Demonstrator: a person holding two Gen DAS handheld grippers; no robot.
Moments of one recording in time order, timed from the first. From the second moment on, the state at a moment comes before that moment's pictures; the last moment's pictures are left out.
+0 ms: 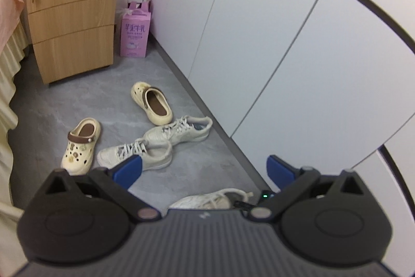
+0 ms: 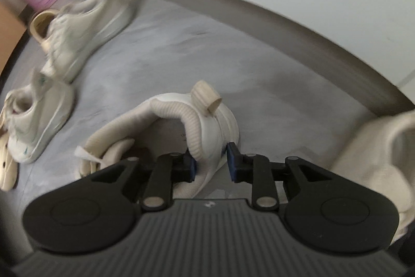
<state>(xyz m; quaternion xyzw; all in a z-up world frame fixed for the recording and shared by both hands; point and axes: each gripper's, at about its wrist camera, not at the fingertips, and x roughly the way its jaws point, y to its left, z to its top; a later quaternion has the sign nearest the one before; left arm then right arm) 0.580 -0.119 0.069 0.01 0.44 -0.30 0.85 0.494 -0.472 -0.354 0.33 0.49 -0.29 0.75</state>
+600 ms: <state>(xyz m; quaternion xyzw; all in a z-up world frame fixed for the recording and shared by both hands) 0.563 -0.152 0.063 0.06 0.44 -0.32 0.84 0.500 -0.403 -0.336 0.28 0.41 -0.16 0.85</state>
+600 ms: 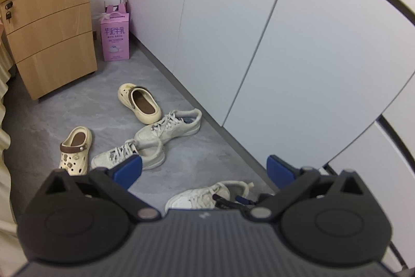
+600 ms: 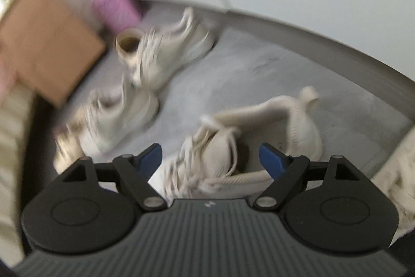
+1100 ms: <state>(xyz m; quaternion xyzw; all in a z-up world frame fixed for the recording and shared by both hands) 0.589 -0.144 0.032 0.07 0.49 -0.30 0.81 0.519 -0.409 -0.343 0.21 0.46 -0.07 0.86</state>
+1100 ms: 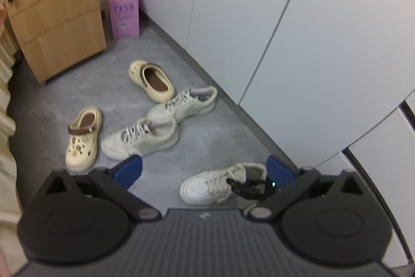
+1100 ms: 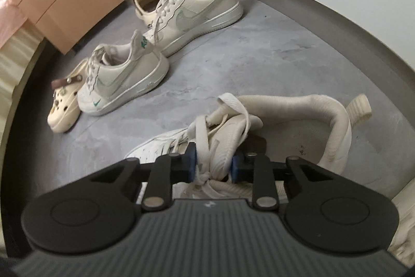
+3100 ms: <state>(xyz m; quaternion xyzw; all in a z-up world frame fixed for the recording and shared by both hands) 0.587 -0.131 0.027 0.08 0.50 -0.31 0.81 0.503 -0.317 -0.382 -0.15 0.50 -0.05 0.85</state>
